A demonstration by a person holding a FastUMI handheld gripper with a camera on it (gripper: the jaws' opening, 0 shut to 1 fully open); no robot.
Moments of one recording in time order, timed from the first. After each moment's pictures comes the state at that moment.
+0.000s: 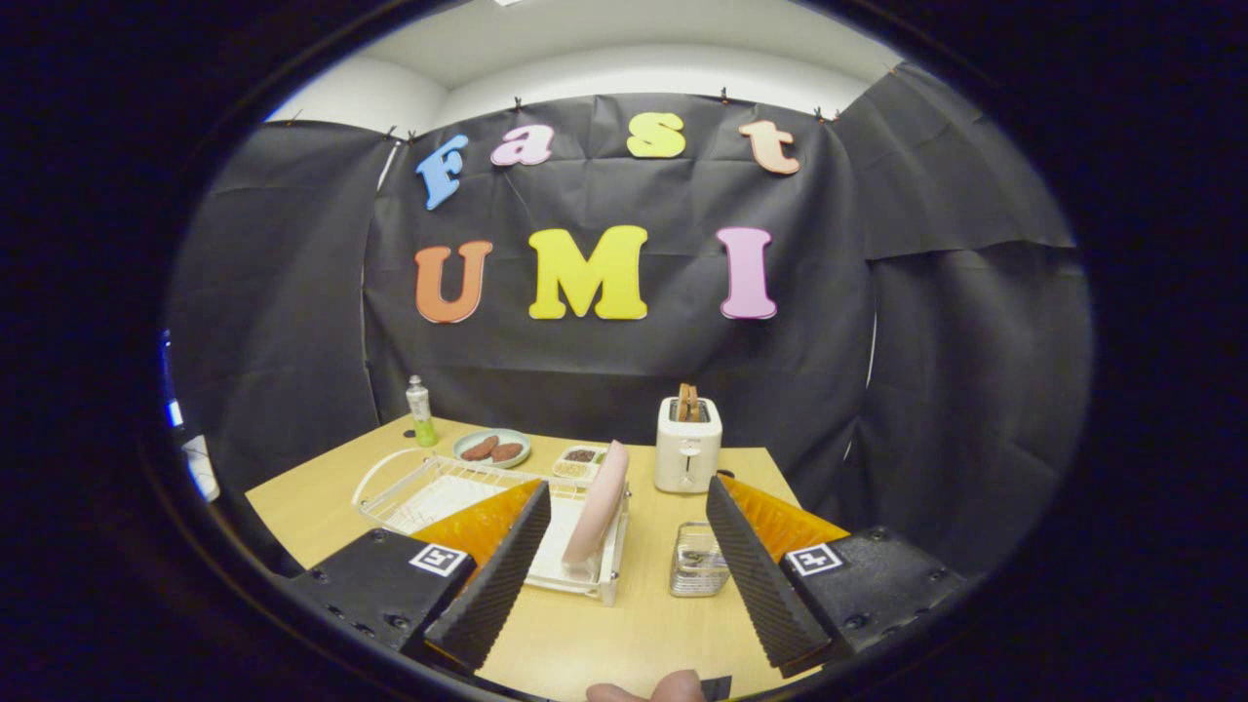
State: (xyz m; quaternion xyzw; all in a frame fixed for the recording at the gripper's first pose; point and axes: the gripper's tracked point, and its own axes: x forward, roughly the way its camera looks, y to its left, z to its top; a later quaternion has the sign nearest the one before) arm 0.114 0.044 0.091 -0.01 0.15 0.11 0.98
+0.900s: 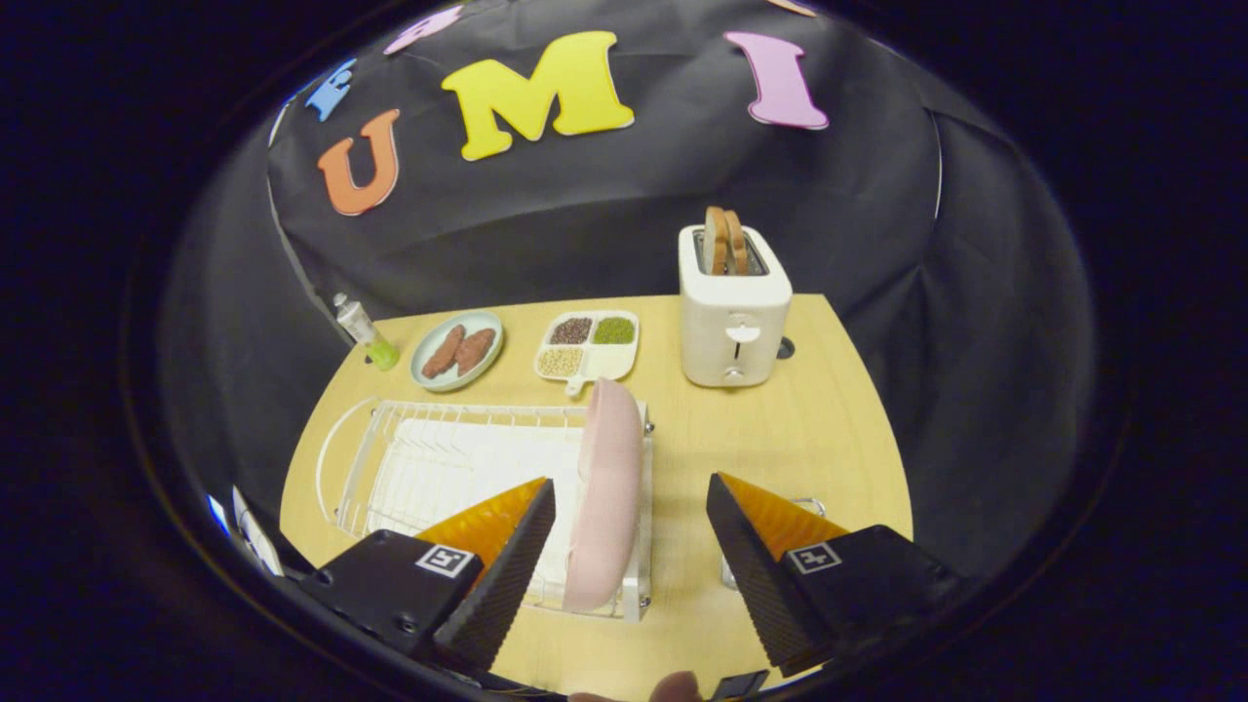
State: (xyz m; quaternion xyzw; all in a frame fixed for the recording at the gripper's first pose) arm 0.278 0.100 0.005 0.03 0.46 0.11 0.88
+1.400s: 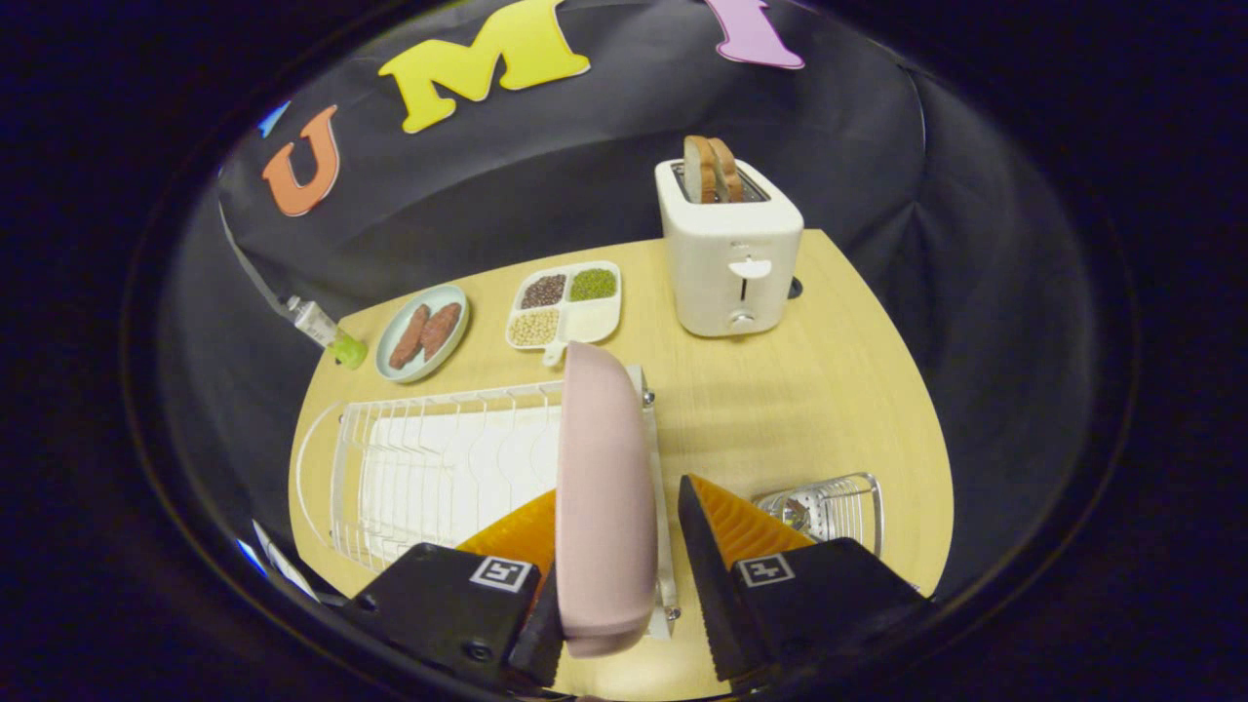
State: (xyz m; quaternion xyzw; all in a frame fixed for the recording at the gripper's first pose) arm 0.293 0.112 -0.042 0.06 0.53 0.06 0.84
